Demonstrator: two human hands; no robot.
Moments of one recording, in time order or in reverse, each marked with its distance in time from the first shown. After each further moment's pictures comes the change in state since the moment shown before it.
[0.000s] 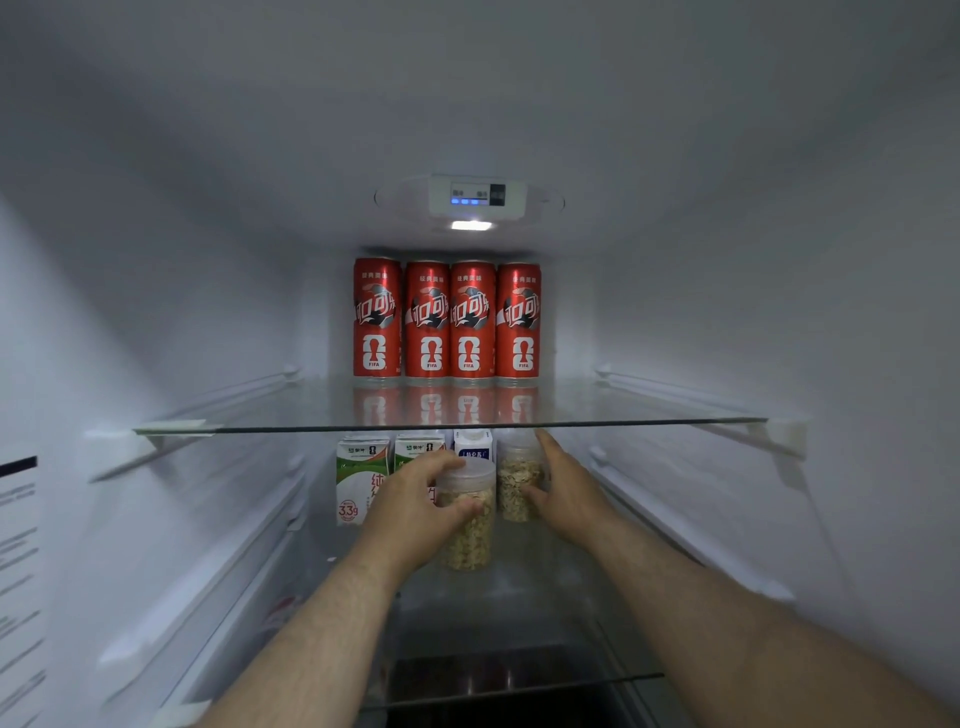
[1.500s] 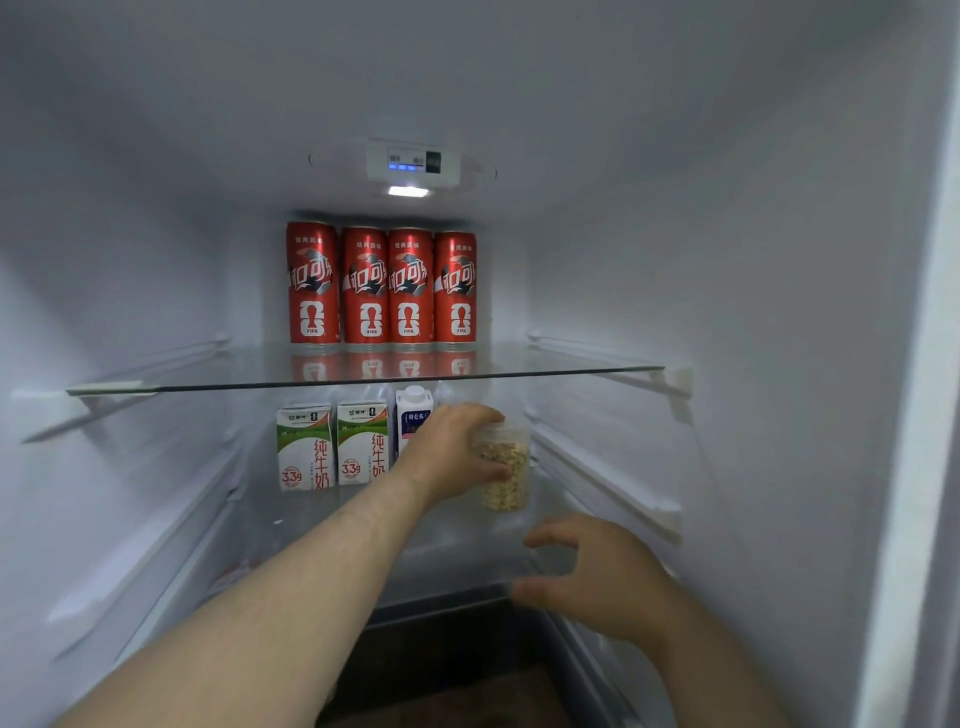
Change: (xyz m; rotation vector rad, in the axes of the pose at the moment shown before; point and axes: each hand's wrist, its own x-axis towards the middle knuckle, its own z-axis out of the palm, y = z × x) left_hand 0.021 0.053 0.051 0.182 -0.262 0.283; right_hand -0.182 -0.041 -0.068 -0.155 -0.157 0.225
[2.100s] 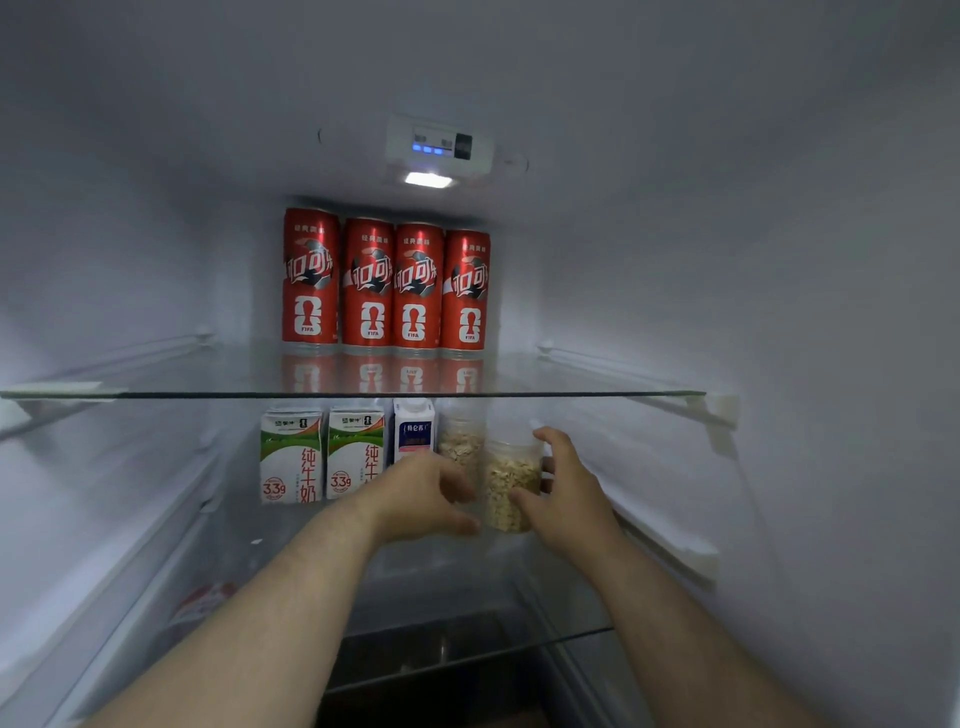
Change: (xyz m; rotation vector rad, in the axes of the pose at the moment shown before) left_hand -0.017 -0.034 -0.015 -0.216 -0.345 -0.159; right_hand 0.108 -0.001 0.015 0.267 0.297 -0.054
